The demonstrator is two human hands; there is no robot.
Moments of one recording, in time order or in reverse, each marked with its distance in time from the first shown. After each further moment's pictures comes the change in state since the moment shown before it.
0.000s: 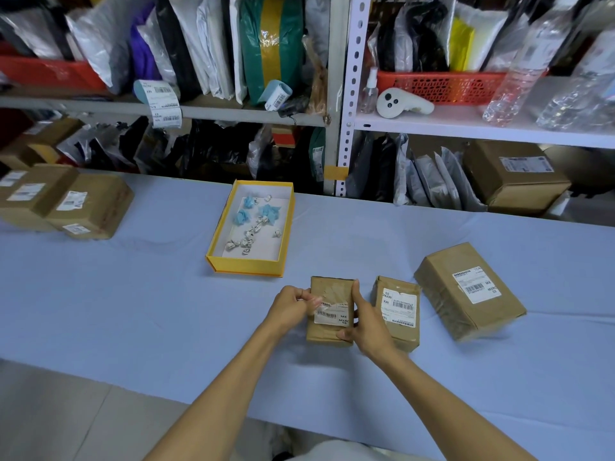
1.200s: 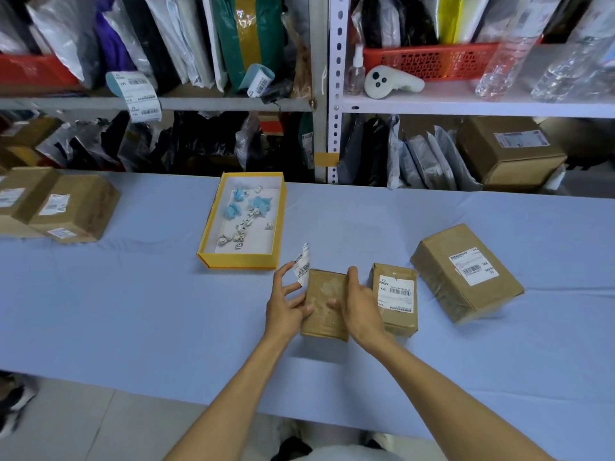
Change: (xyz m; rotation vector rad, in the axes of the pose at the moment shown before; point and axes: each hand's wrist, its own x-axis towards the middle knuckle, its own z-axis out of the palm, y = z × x) left_hand -0.020 -0.011 0.013 -0.197 0.145 0.130; right_hand -0.008 -0.034 0.002 -0.149 0.172 -0.018
